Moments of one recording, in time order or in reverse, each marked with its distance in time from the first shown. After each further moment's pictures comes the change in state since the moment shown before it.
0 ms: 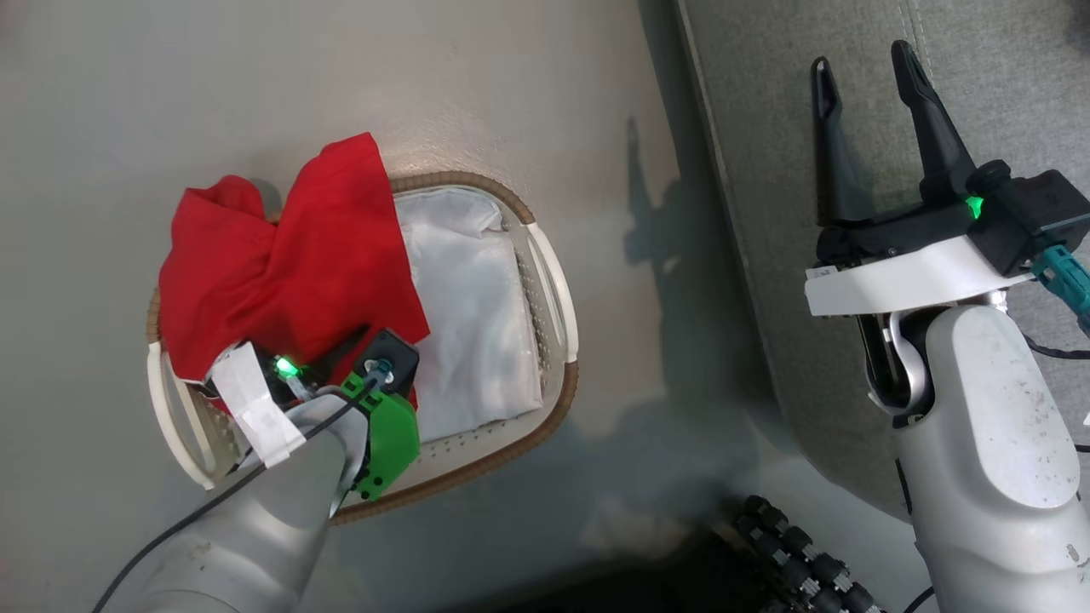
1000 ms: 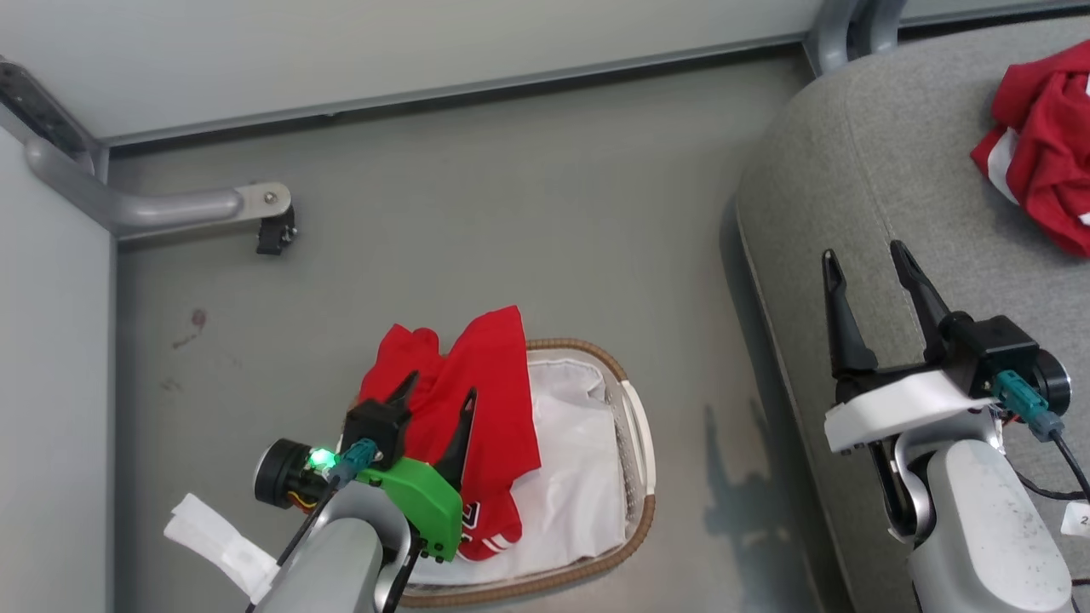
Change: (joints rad) left arm 0.402 -0.025 0.401 -0.530 -0.061 -0.030 -0.040; right arm 0.237 0.001 -0.081 0.140 -0.074 0.000 0.000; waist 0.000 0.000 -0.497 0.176
